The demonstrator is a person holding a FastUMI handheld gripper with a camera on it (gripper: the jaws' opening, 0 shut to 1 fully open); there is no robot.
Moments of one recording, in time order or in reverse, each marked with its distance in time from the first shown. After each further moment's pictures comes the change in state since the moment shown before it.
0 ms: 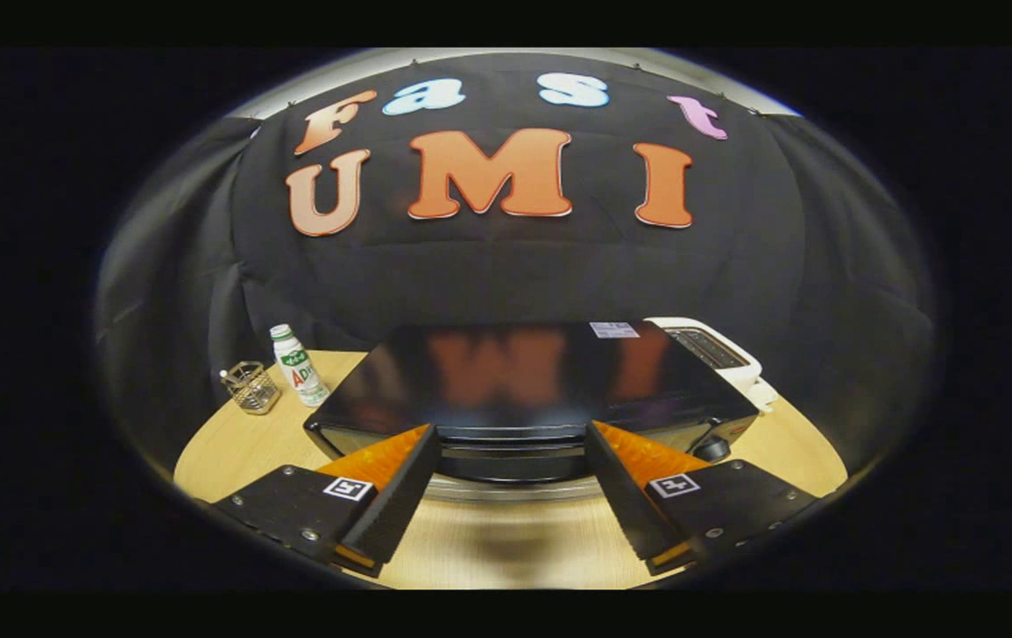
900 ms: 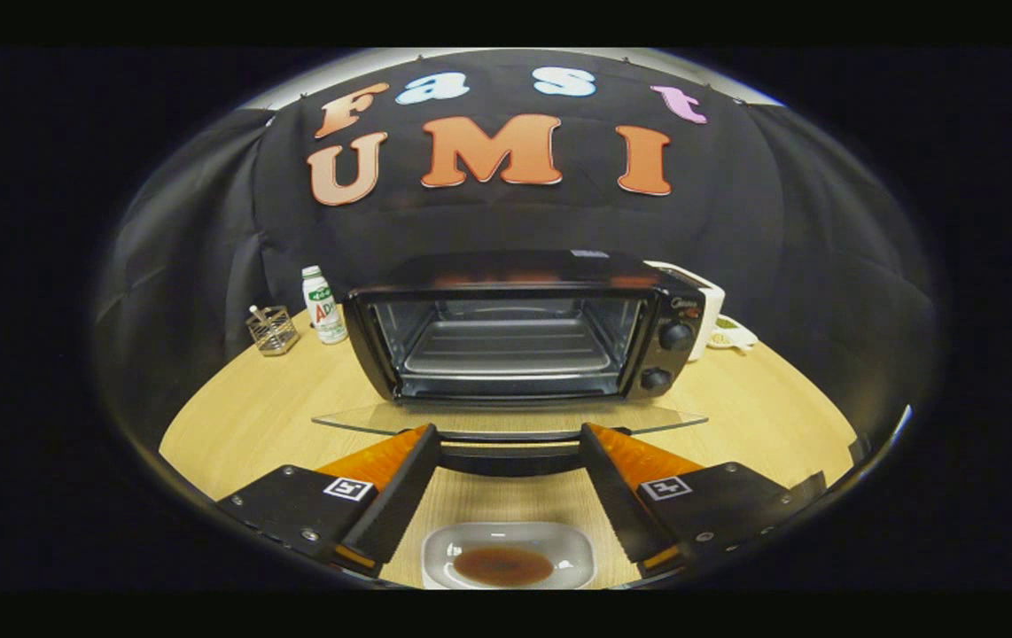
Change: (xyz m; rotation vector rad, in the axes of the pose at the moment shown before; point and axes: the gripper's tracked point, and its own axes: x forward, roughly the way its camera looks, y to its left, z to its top) arm -0.092 -0.005 -0.120 0.011 0.104 -0.002
